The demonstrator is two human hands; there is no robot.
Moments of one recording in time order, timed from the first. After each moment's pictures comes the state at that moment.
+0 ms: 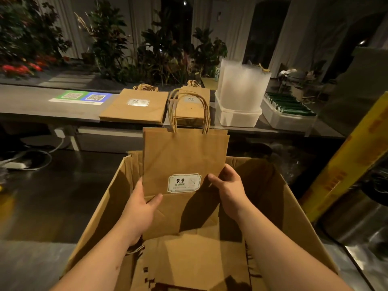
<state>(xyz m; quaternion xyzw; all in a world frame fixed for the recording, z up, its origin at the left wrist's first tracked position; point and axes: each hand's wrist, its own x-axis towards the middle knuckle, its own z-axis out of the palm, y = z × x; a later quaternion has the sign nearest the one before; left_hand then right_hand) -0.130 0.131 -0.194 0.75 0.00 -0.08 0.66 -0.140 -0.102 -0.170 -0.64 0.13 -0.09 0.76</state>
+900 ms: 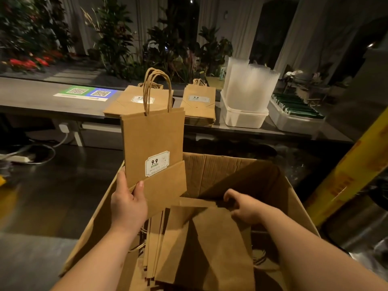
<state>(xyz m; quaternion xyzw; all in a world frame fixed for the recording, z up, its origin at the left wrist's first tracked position) -0.134 0.142 -0.195 0.79 0.00 0.14 0.60 -0.144 -0.178 -0.208 -0.95 0.08 0.18 0.23</state>
